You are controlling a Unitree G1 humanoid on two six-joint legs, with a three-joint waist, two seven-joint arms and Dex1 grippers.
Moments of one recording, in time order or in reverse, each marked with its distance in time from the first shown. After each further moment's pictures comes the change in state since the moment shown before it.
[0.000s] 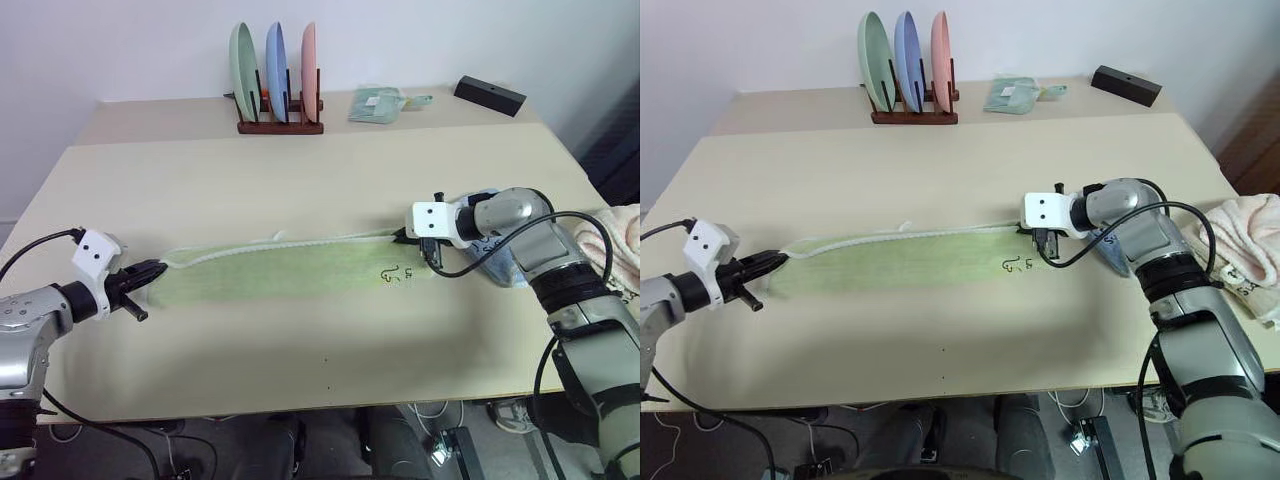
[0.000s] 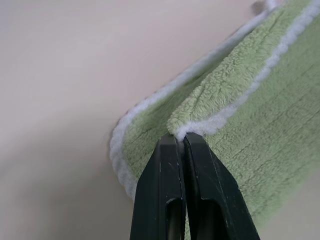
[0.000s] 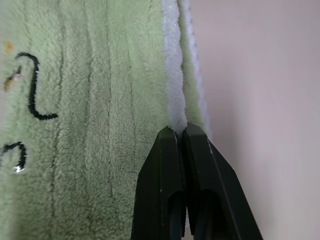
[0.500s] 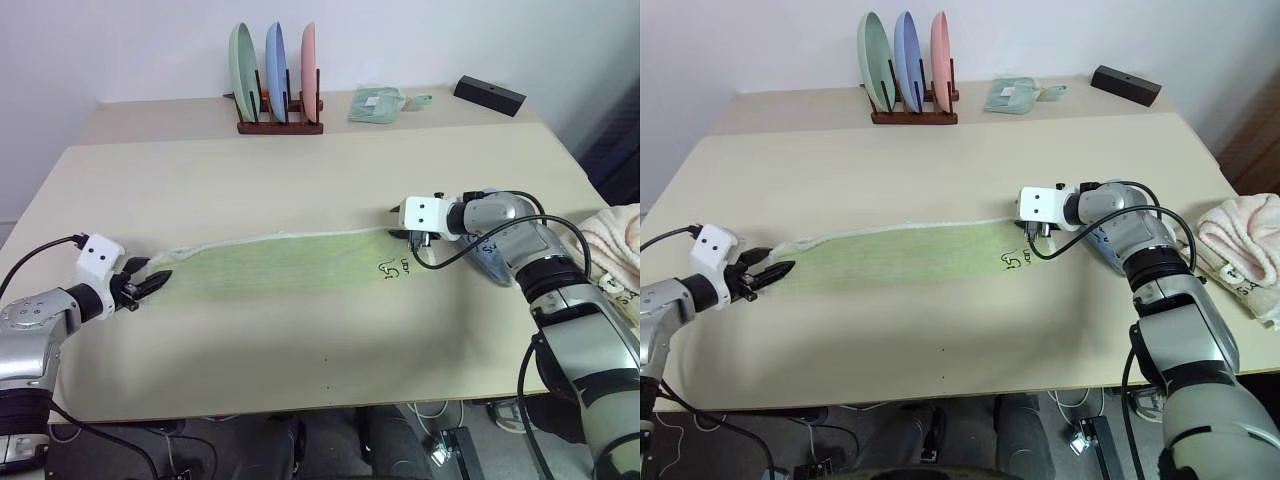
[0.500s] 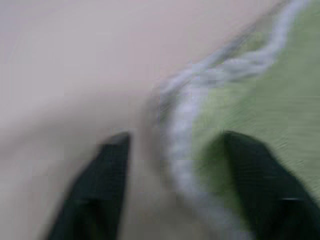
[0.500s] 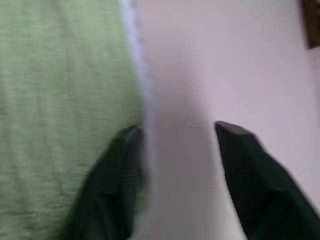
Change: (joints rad) left arm -0.060 -0.034 -0.016 0.149 0.068 -0.043 0.139; right arm -0.056 0.059 -0.012 0.205 -0.141 -0.148 -0.299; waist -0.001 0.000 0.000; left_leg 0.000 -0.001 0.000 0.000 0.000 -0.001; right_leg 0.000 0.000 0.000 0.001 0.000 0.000
